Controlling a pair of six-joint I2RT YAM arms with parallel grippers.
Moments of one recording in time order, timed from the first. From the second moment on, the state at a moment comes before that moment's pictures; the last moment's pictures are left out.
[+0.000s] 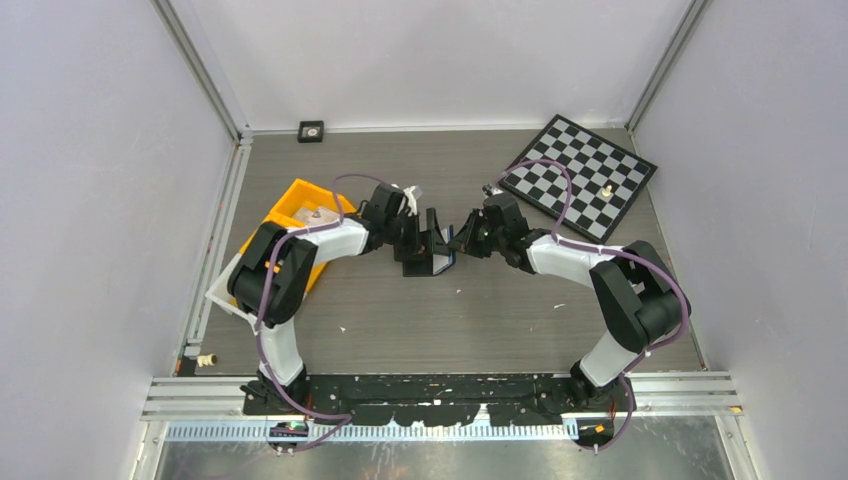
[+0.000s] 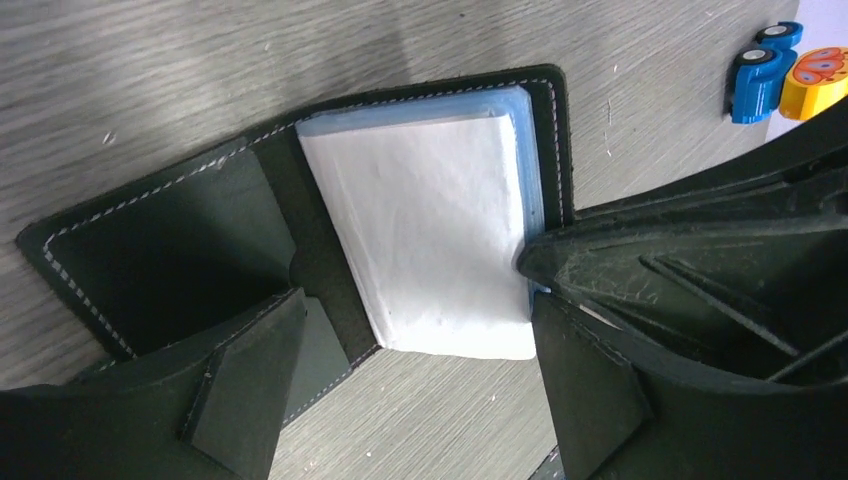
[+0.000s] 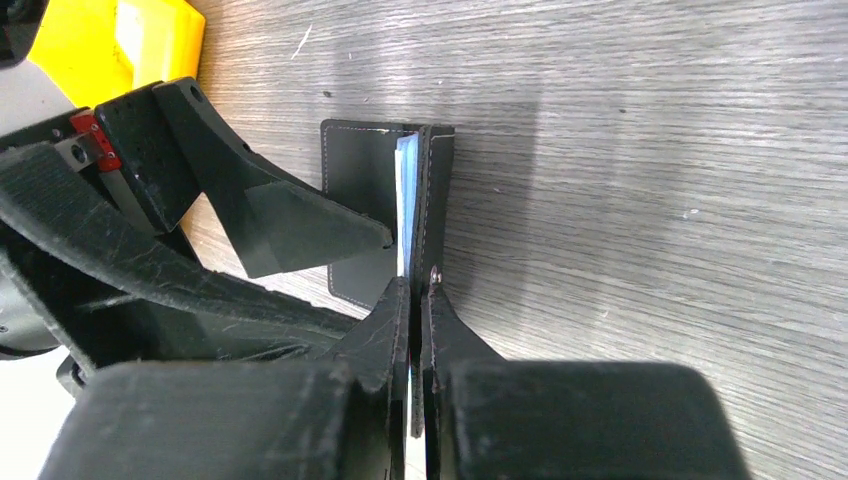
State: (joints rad) left arm -0.54 1.84 1.04 0.00 0.46 -0.62; right arm 0.53 1.63 0.84 0.13 -0.19 0.78
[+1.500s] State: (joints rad) left arm -0.49 1.87 1.04 0.03 0.52 -0.68; right arm 0.53 1.68 0.83 0.15 -0.22 0.81
